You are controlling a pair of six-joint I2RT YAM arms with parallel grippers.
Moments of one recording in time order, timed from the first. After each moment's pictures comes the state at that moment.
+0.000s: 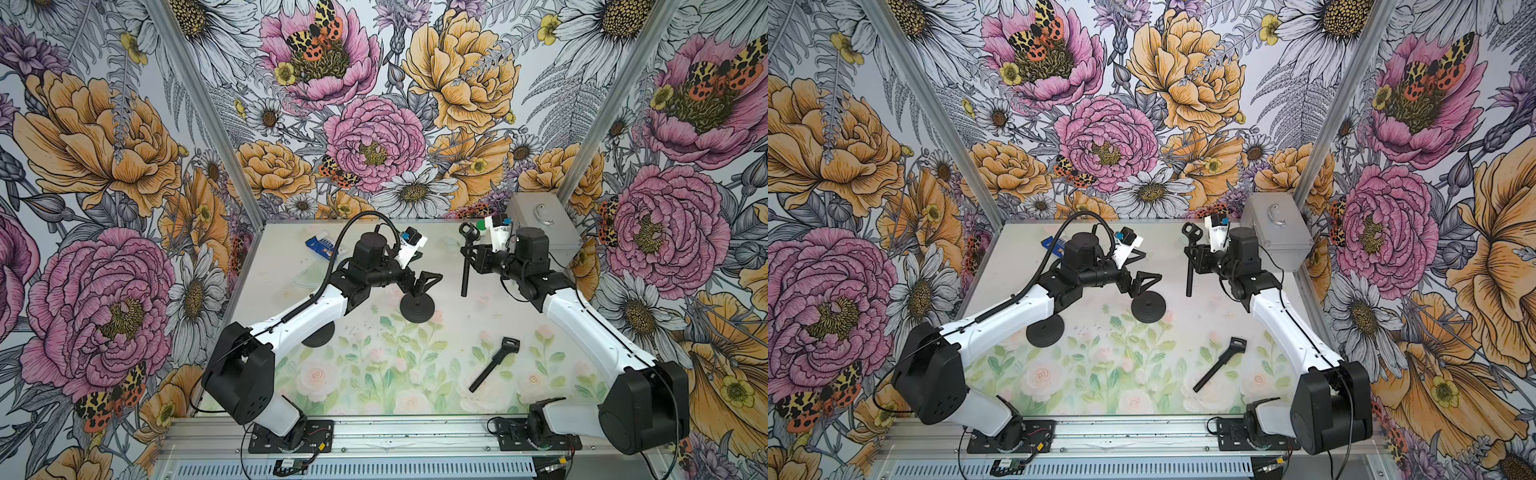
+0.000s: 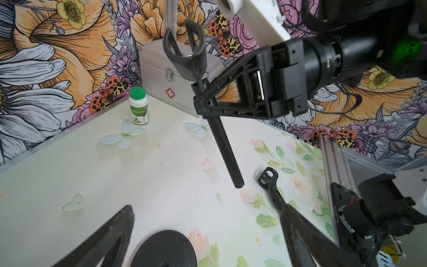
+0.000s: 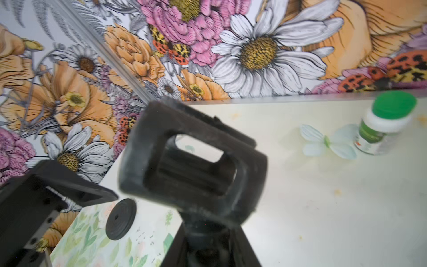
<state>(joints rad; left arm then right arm) -0.64 1.54 1.16 0.02 0.52 -0.02 0.21 1.31 1.04 -0.12 -0.51 0.29</state>
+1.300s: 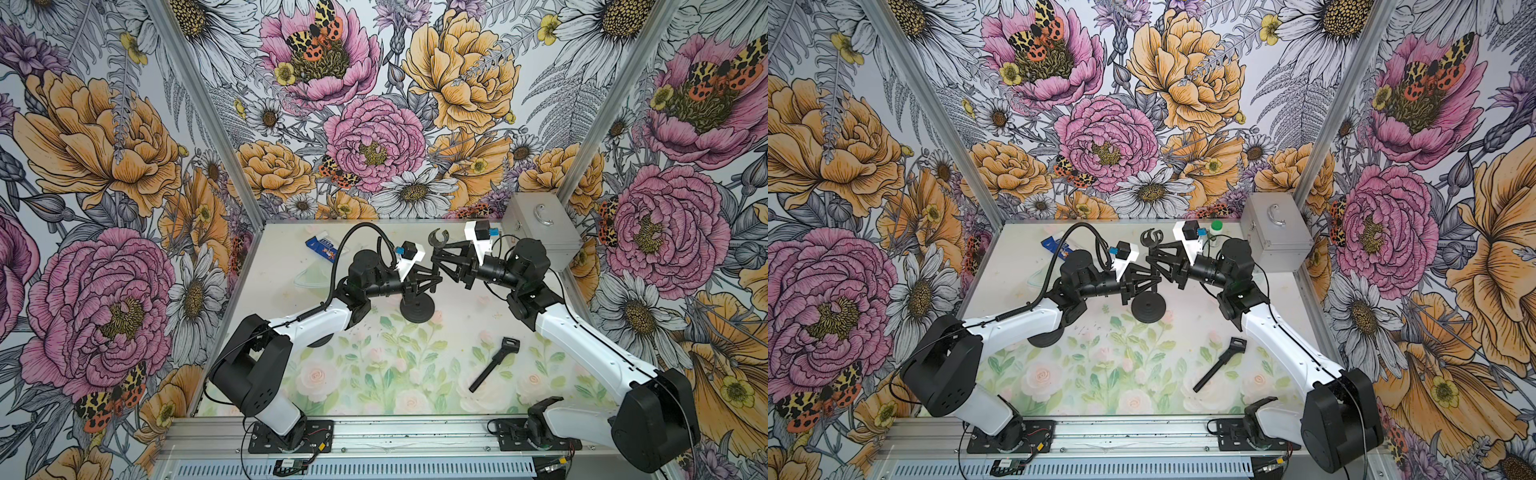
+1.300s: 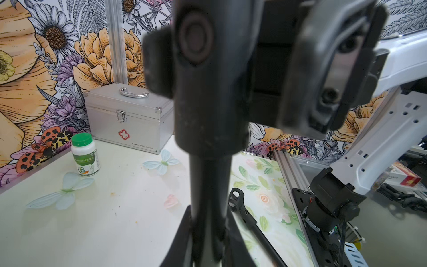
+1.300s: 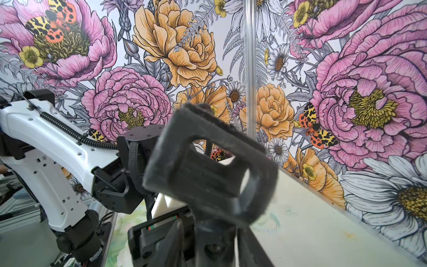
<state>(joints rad) -0.62 1.57 0.93 0.56 0.76 -0.13 0.35 1.25 0.91 0.40 -0.87 0.16</state>
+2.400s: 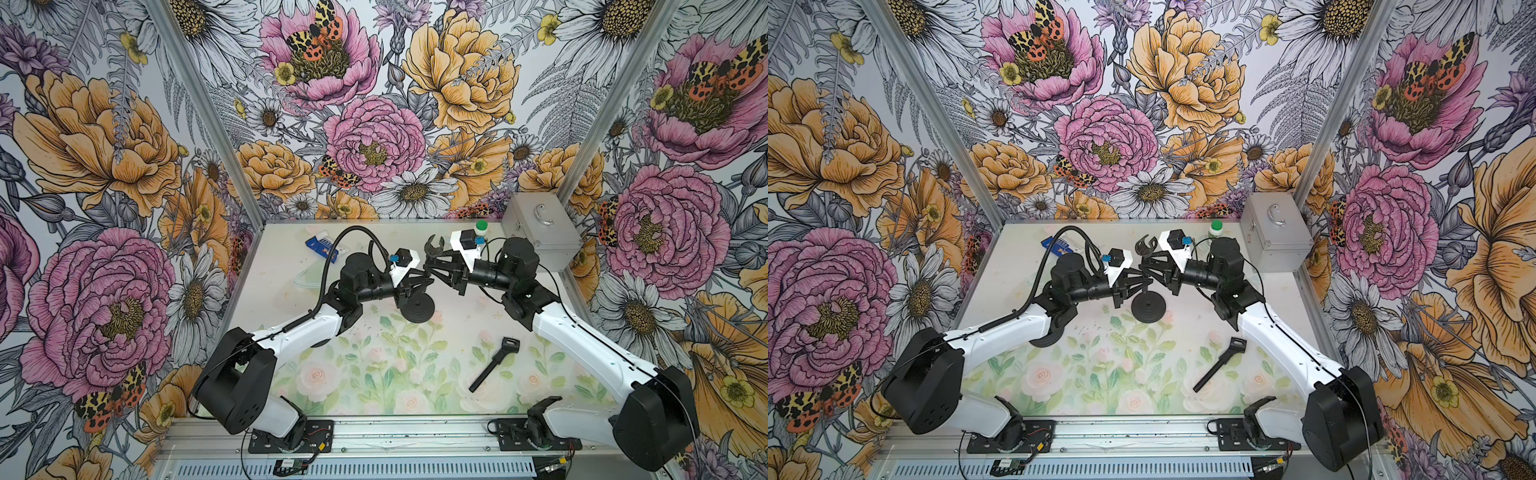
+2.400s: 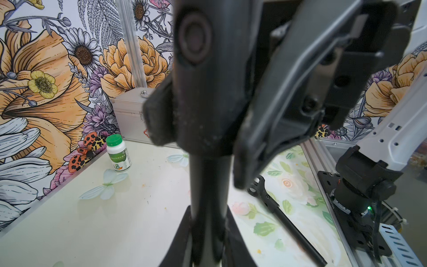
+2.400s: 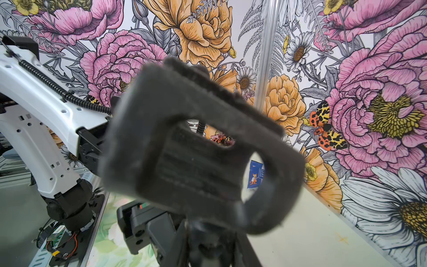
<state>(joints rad) -0.62 1.47 0.88 0.47 0.68 0.05 0.42 1.26 0.95 0.25 -0.84 -0.05</state>
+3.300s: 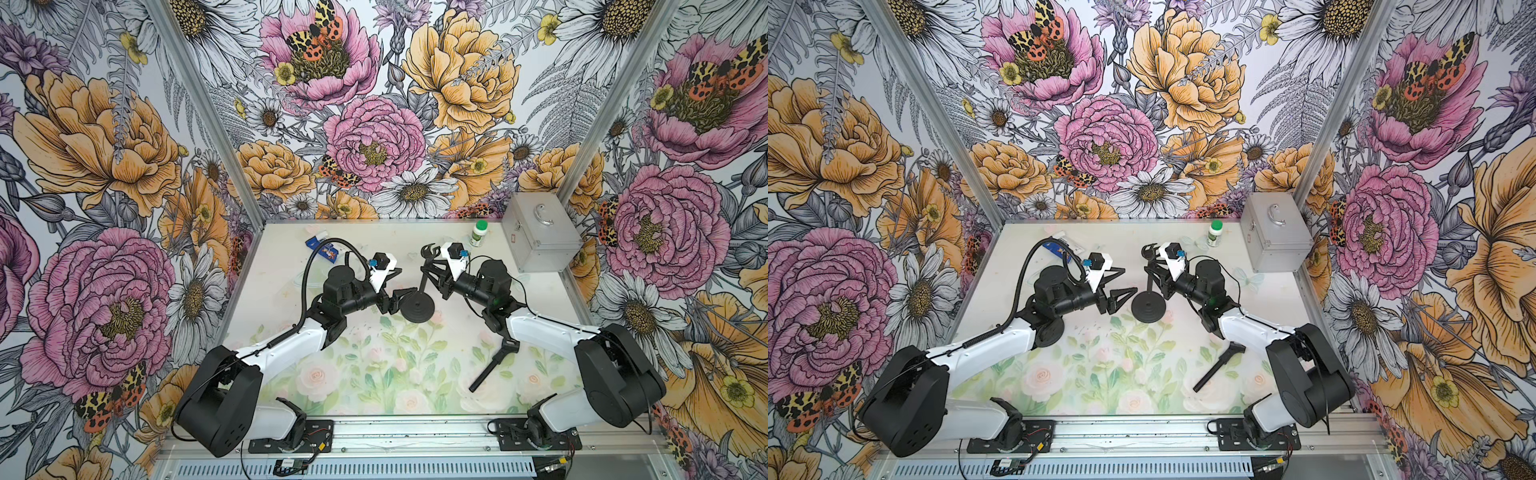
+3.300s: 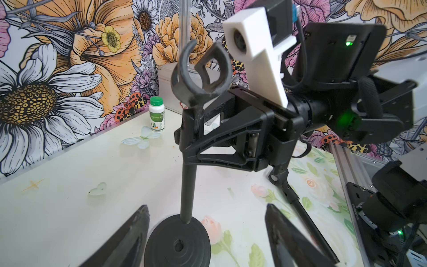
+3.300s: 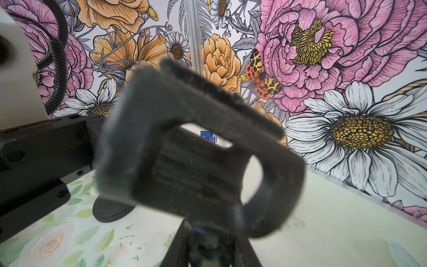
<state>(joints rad) -0.54 1.34 0.70 0.47 0.53 -0.06 0.45 1.49 0.72 0.67 -0.49 0.02</state>
